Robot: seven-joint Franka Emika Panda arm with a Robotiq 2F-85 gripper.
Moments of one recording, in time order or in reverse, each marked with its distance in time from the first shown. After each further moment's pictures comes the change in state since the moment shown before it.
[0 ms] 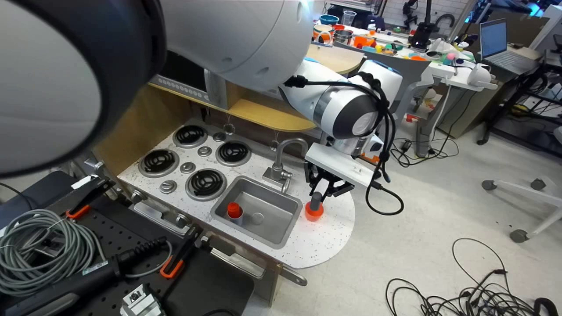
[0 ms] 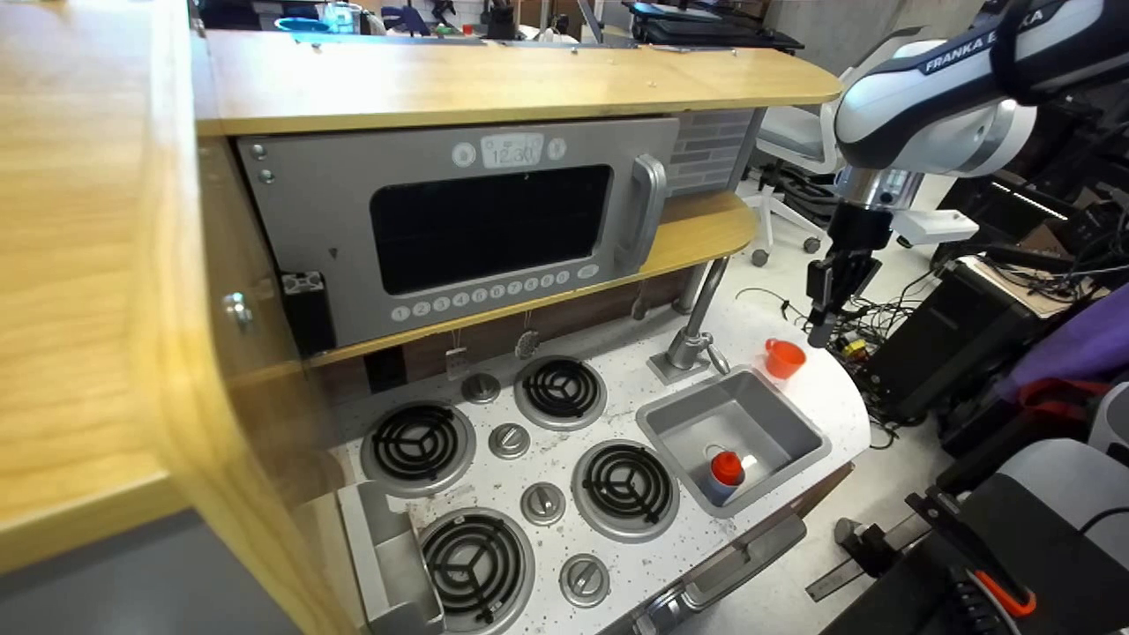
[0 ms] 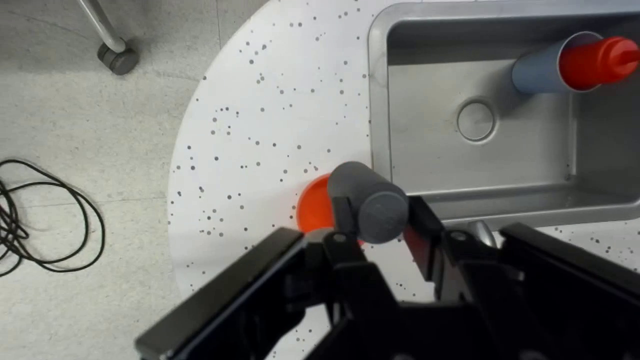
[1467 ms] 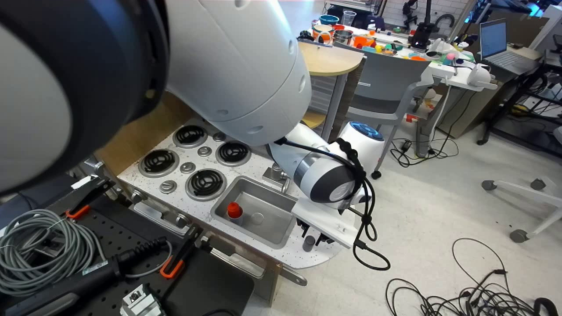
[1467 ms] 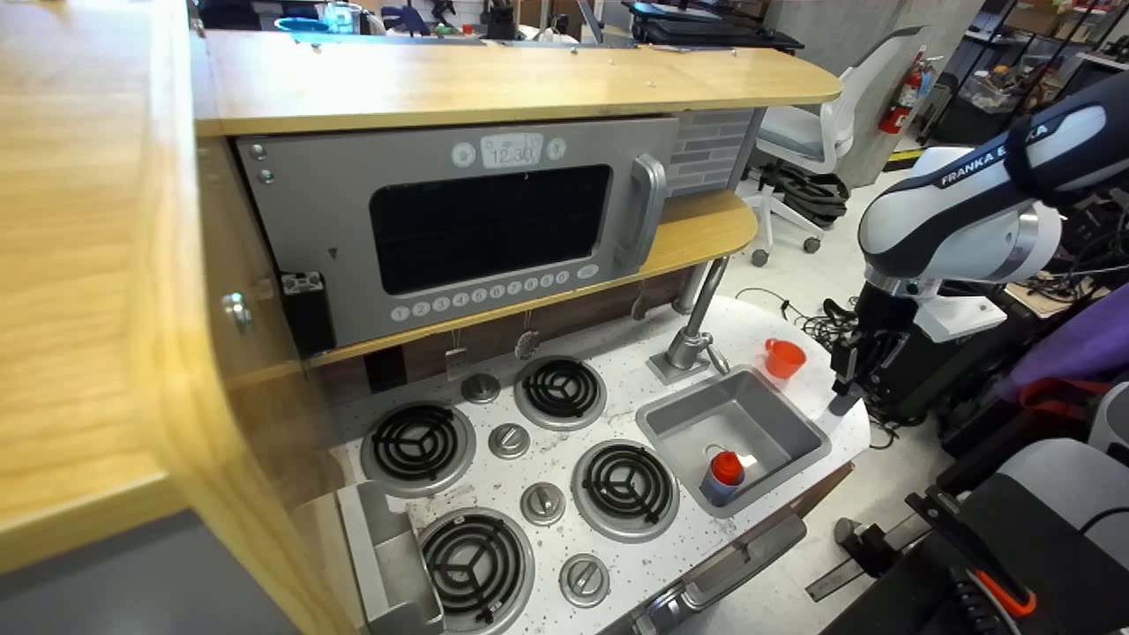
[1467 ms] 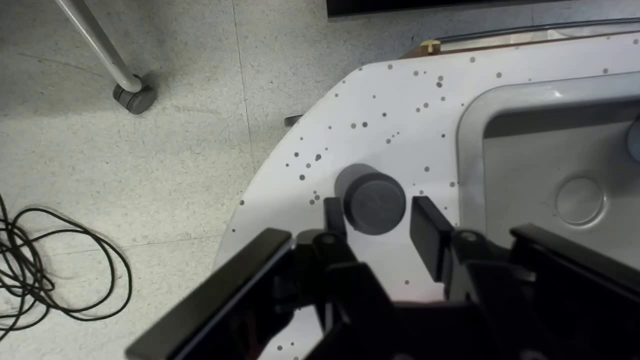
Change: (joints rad) arm -0.040 -0.008 -0.049 -0.288 0.000 0.319 -0.009
